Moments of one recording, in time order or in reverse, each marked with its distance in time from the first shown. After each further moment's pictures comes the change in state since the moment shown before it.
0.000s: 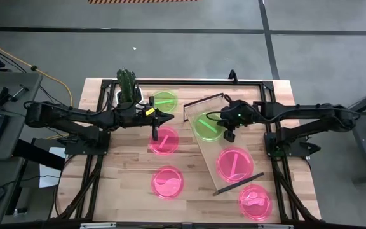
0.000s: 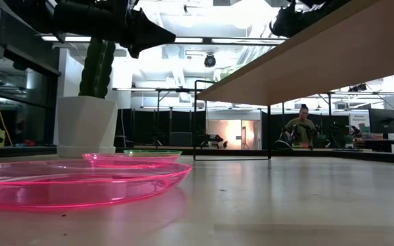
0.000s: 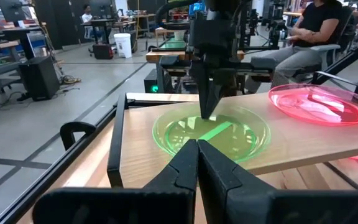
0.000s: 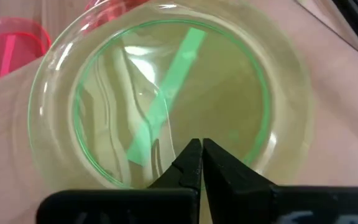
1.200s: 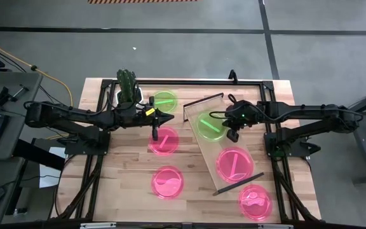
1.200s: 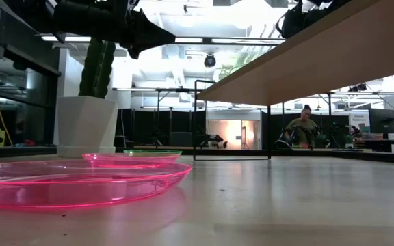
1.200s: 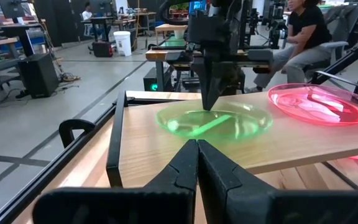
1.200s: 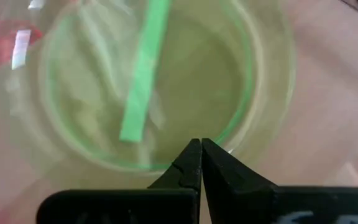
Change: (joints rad) left arm 0.000 0.000 0.000 -0.006 0.000 -0.011; right arm 0.001 -0.054 0.000 -0.114 0.012 0.124
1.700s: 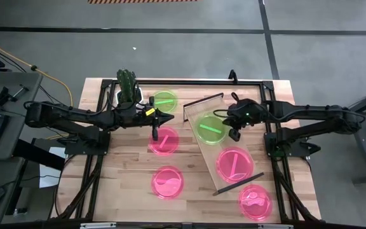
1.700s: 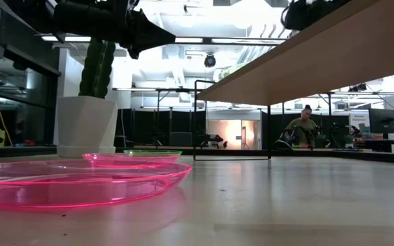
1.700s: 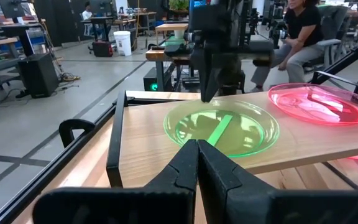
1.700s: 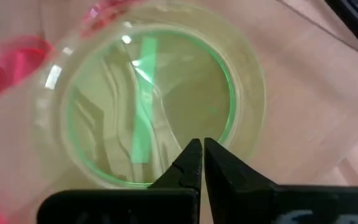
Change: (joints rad) left arm 0.000 0.000 0.000 -0.001 0.000 0.000; right arm 0.000 -0.056 0.000 0.019 -0.014 -0.020
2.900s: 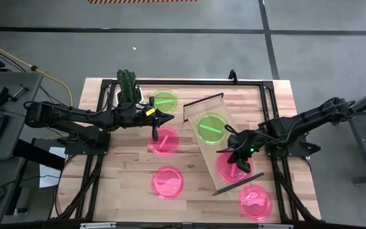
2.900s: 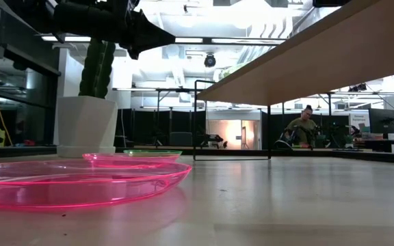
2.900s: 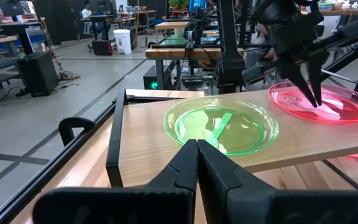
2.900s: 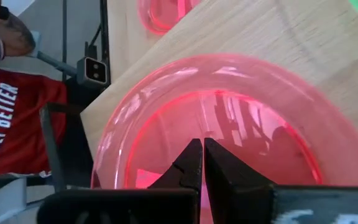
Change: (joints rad) left arm 0.000 0.000 0.000 -0.008 0.000 0.000; right arm 0.446 0.064 -0.002 0.031 -0.219 0.450
